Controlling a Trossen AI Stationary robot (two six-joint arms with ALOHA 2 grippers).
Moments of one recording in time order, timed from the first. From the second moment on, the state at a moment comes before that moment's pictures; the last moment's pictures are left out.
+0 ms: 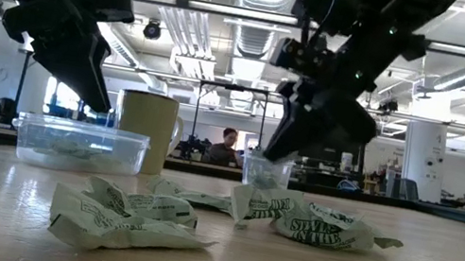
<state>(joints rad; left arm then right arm) -0.29 1.22 0.63 -0.38 -0.40 -0.40 0.05 1.74 0.99 -0.20 0.20 -0.22</state>
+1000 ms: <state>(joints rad) -0.29 1.22 0.63 -0.37 -0.40 -0.41 -0.15 1.71 0.98 -0.12 0.44 -0.22</state>
